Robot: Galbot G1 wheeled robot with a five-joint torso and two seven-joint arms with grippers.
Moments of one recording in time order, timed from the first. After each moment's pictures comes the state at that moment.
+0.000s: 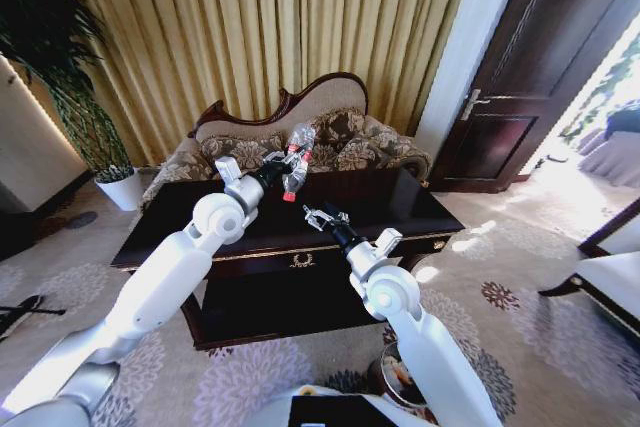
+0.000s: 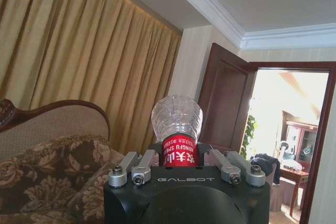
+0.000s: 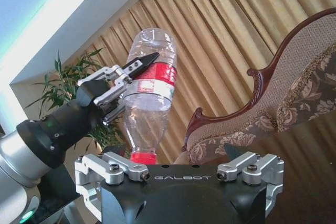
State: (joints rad) left arm 0.50 -0.98 0.05 -1.90 -1.13 0.26 -0.18; right arm -1.08 1.26 0.15 2.14 0.90 -0.28 0.19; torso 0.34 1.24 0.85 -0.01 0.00
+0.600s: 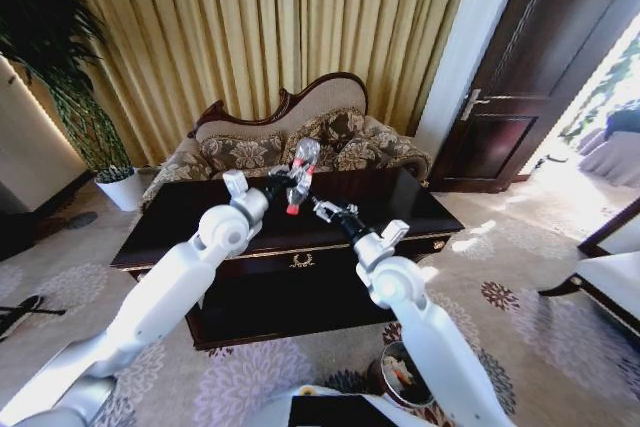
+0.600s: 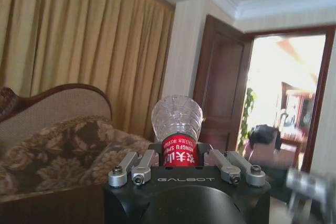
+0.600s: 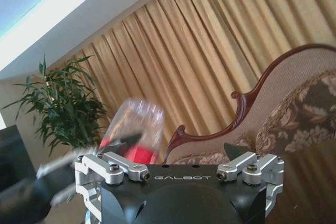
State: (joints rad) left arm 0.62 -0.90 0.05 -1.95 -1.01 0.27 -0.11; right arm -1.00 1.19 0.21 2.10 0.89 -0.27 0.20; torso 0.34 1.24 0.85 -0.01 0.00
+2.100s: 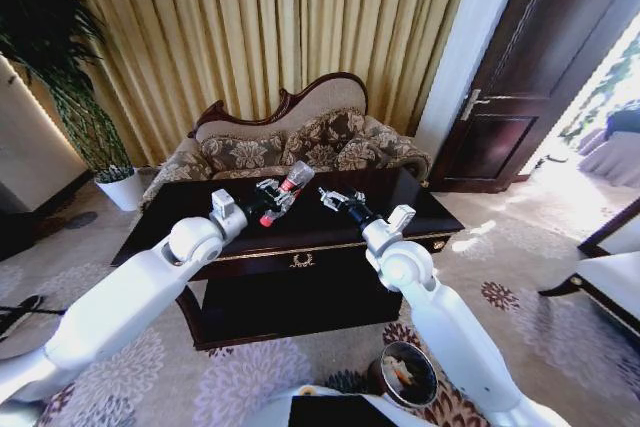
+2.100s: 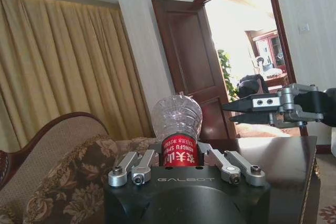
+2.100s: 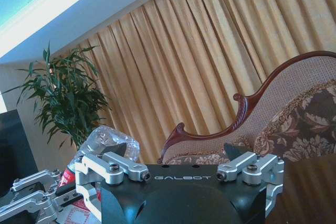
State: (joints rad) left arm 0.63 -0.70 0.07 -1.96 -0.74 0.18 0.12; right arm -0.93 1.11 0.19 2.07 0.93 -0.28 0.20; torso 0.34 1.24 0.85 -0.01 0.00
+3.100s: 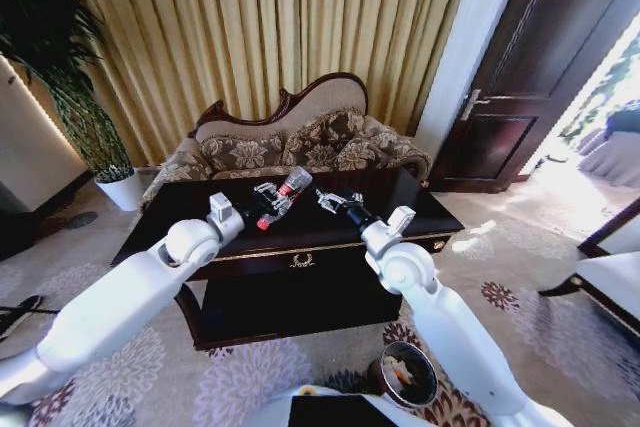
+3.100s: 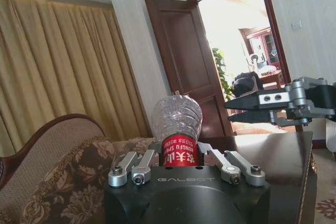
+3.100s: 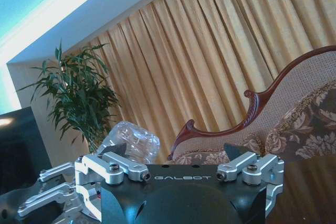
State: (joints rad) left arm 0.59 -0.68 0.11 -1.95 -0.74 0.16 0.14; right arm -0.94 1.11 0.17 2.09 0.94 -0.28 0.18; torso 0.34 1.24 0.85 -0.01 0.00
